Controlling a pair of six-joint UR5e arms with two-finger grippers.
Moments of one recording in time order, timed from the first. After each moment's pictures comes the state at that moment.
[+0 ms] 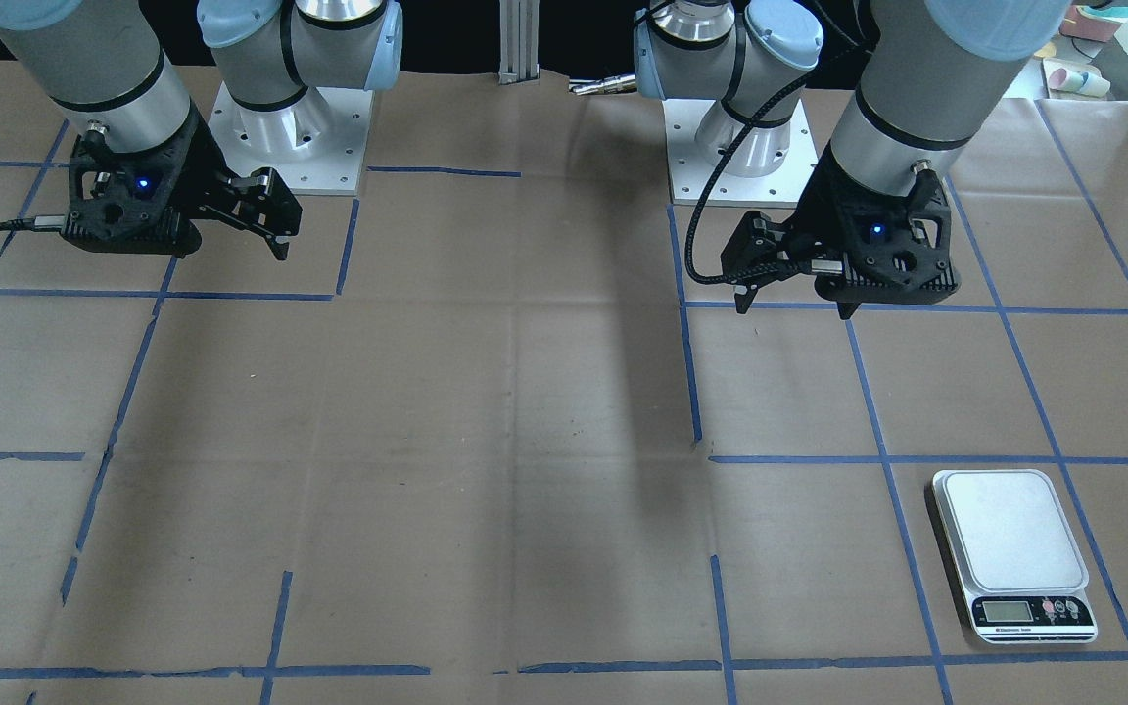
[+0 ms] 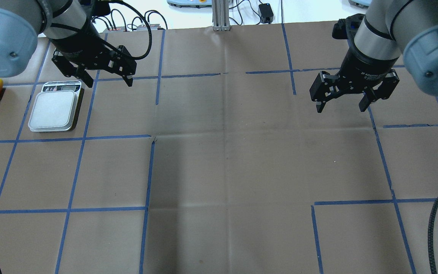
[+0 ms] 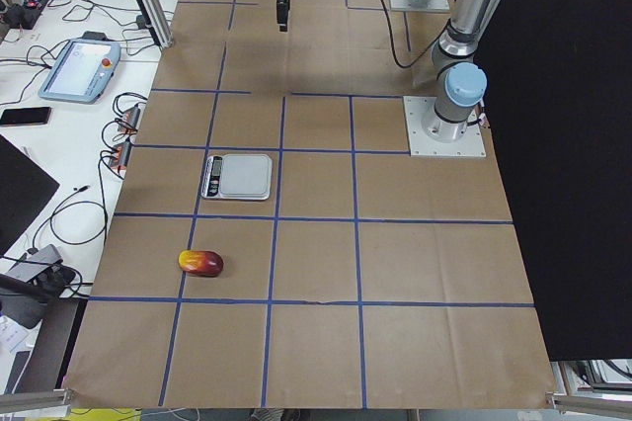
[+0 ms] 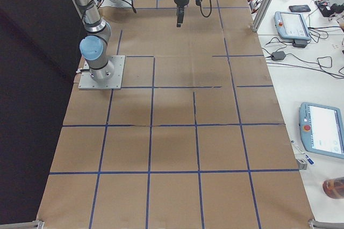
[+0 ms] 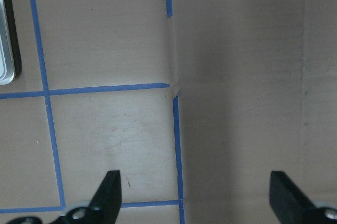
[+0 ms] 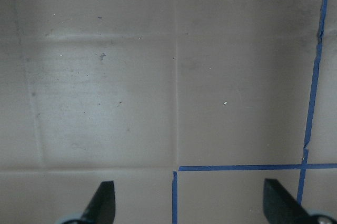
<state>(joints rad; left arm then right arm) -1.53 -1.66 -1.52 -1.51 1.55 0.07 1.53 -1.60 1.68 -1.57 -1.56 -0.02</state>
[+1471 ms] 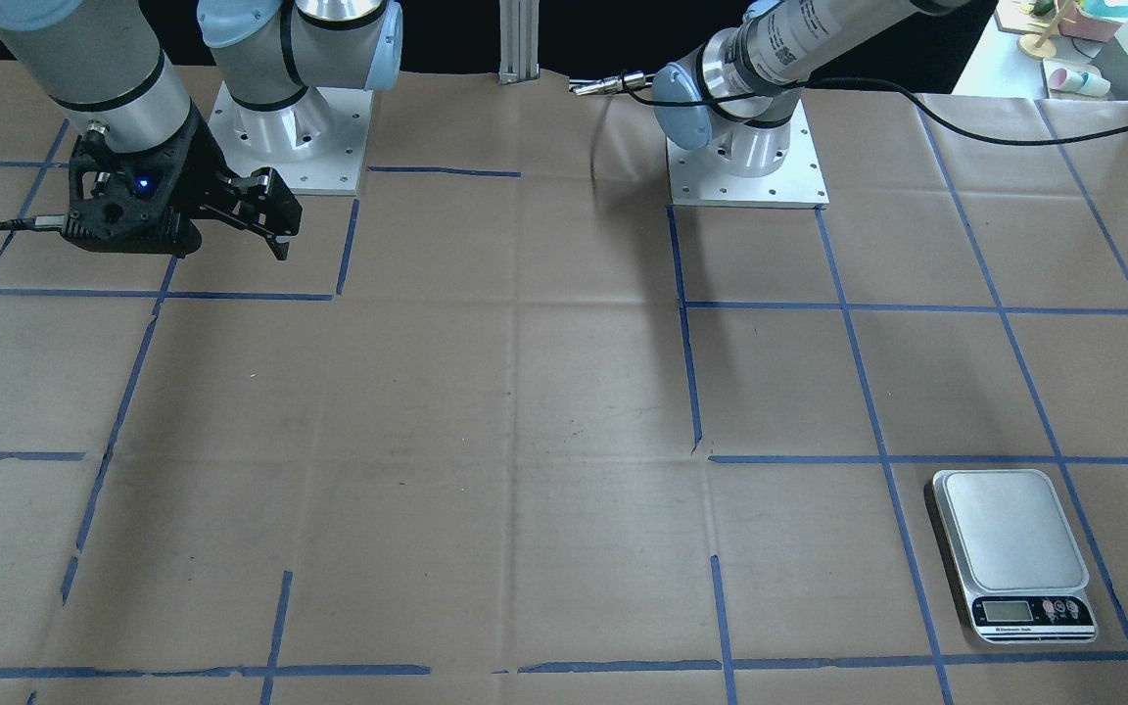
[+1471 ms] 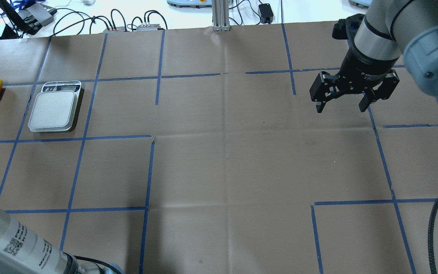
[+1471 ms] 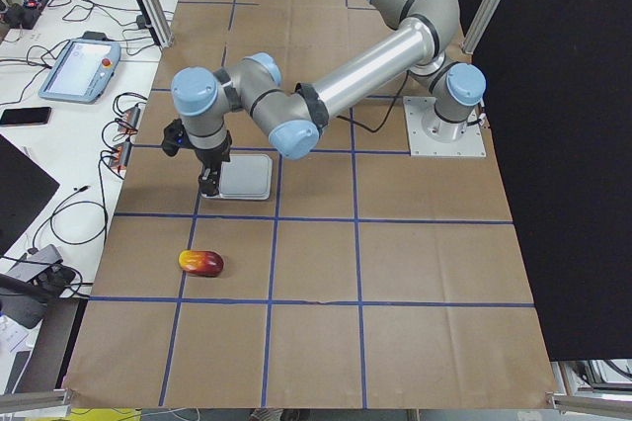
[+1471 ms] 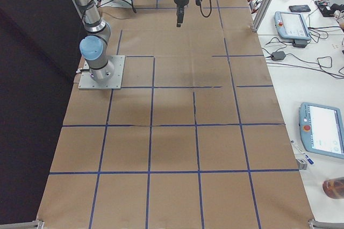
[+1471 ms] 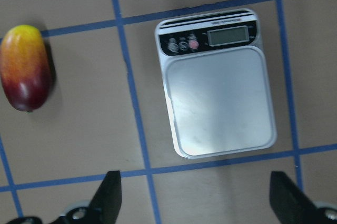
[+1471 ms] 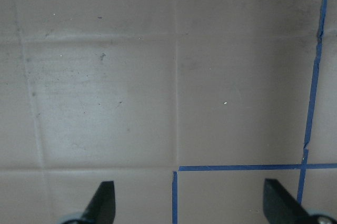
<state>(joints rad) -0.89 -2.23 -0.98 -1.44 1.55 0.86 1.53 -1.60 1.68 -1.57 -1.56 -0.02</state>
